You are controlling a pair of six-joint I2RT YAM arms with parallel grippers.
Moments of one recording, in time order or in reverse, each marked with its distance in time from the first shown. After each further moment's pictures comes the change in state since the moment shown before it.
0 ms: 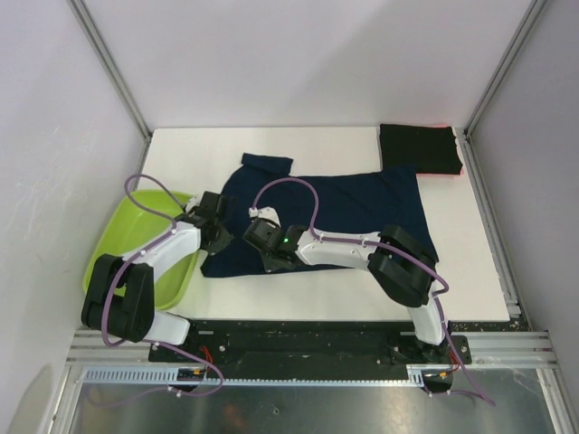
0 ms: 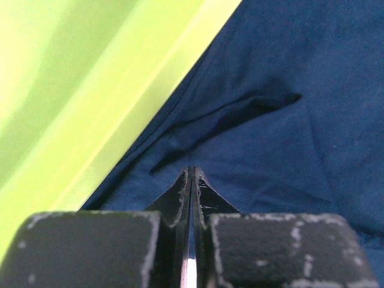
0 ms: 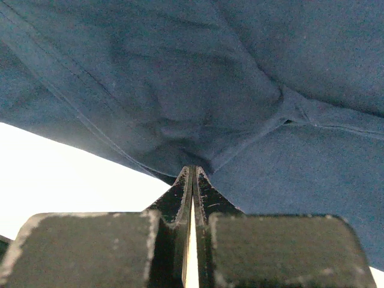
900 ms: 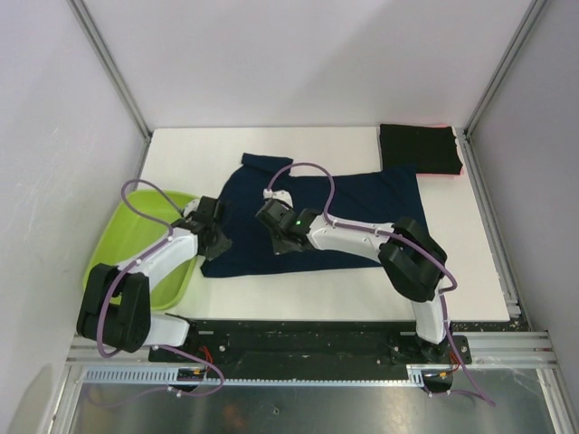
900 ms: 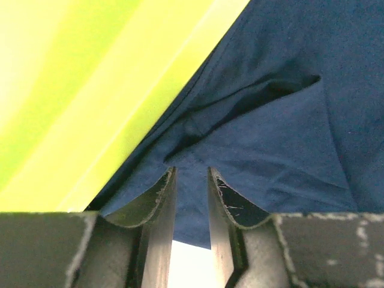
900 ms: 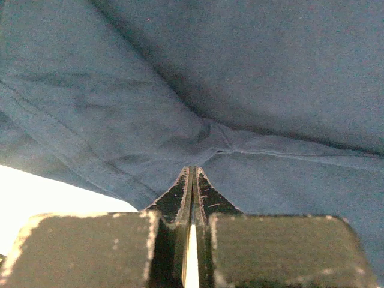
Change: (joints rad) left arm 0.002 -0.054 -0.033 -0.010 0.010 0.008; right arm -0.110 -0.040 0.005 -0.014 -0.014 -0.003
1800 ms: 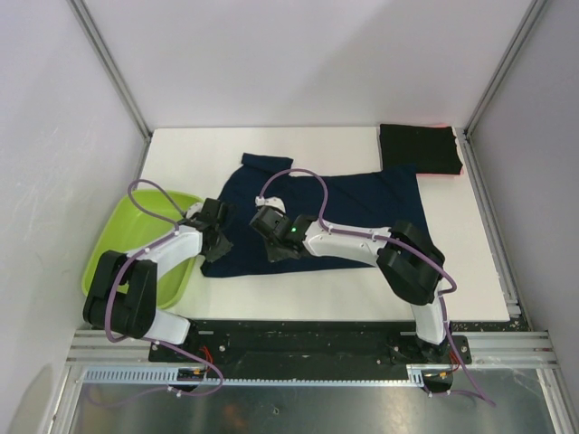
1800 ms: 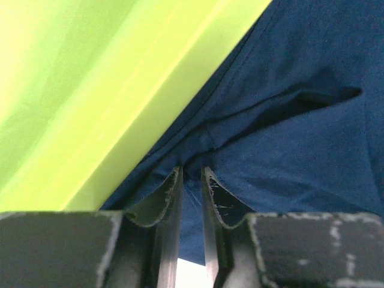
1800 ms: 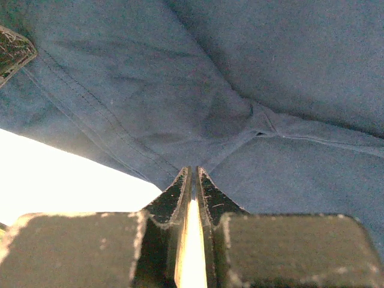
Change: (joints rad) left arm 0.000 0.075 -0.020 0.031 -0.029 0.000; right arm 0.055 0.000 -0.001 0.008 -0.035 0.000
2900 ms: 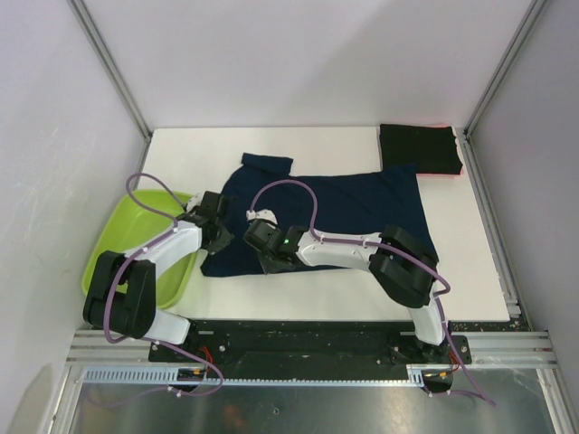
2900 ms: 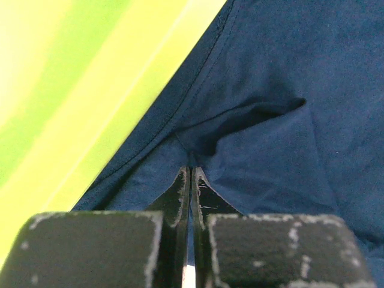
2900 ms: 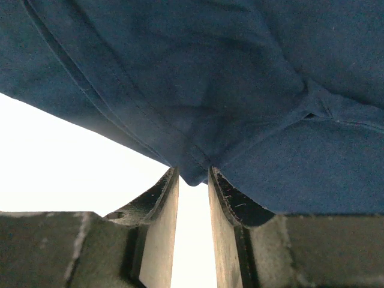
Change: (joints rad) left arm 0.000 -0.001 0.059 0.006 0.008 0.010; right arm 0.064 0.027 -0.012 0.011 -0.003 -0.023
